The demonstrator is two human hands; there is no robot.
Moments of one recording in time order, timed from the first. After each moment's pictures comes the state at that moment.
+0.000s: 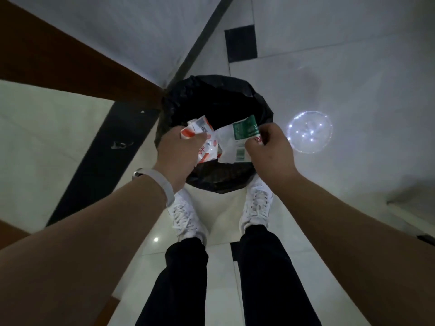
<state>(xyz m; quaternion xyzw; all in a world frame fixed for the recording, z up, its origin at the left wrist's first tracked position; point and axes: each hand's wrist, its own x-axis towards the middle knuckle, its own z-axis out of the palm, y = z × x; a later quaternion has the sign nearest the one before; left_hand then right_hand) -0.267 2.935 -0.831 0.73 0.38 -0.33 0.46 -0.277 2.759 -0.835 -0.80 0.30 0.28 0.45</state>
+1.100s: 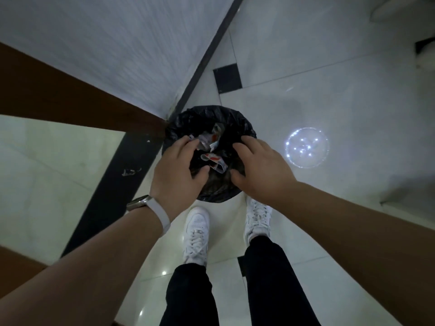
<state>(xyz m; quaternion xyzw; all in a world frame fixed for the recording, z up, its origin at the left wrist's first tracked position) -0.285 2.949 -0.775 0.94 -0.01 -0.23 0.26 -0.286 2.748 -0.779 -0.95 -0.09 0.25 0.18</state>
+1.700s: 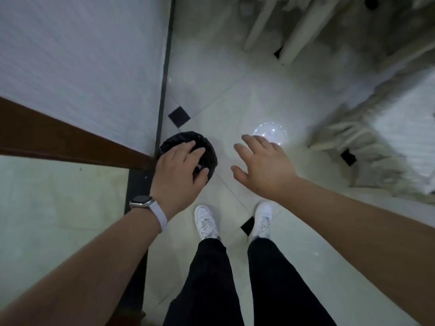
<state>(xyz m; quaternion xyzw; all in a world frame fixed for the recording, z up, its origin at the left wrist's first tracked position) -0.319 2.943 -0.490 0.90 -0.35 -0.16 0.20 -0.414 2.737 -0.466 -0.99 0.07 0.13 0.08</state>
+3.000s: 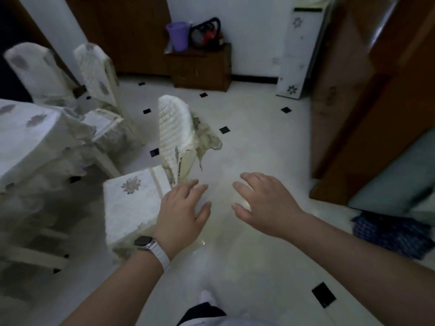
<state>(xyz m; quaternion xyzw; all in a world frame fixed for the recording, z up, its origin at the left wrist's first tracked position) -0.952 2.460 -0.200 0.47 -0.85 -0.05 0.23 -1.178 2.510 -0.188 -0.77 0.62 -0.15 -0.04</state>
